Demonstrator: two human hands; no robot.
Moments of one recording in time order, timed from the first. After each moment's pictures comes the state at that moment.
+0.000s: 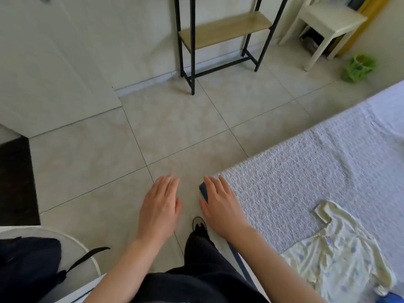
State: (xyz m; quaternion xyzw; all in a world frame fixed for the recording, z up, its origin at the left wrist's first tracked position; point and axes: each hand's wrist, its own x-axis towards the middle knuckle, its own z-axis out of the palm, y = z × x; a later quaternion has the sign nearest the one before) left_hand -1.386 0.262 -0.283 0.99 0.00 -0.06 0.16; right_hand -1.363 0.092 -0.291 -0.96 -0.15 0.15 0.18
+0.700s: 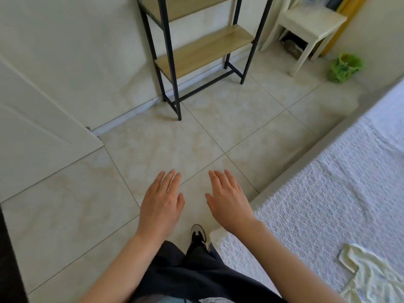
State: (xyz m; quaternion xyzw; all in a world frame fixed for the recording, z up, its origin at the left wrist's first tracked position) left_hand -1.067 0.301 -0.272 0.99 -0.09 -0.07 0.12; right_hand -1.067 0.117 -0.275 -0.98 -0.08 0.14 0.14
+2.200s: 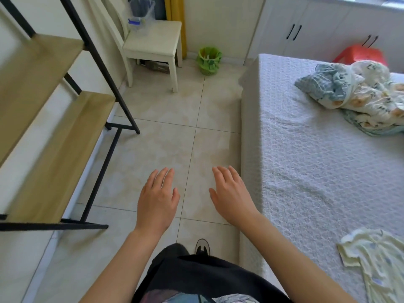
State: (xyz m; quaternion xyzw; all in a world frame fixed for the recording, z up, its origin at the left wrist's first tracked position) left_hand -0.575 -0.033 -0.276 0.89 -0.43 -0.12 0.13; right_hand -0.717 -0.177 -0.268 -0.93 0.31 0.08 0.17
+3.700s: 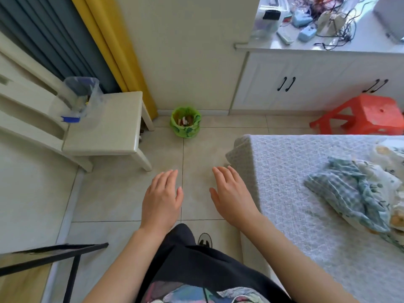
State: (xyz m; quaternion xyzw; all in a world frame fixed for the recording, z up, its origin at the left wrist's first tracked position) left_hand -0.152 -0.749 -0.274 0.85 -0.49 -0.12 0.16; right_hand -0.308 -0.864 -0.269 -0.91 0.37 0.05 0.16
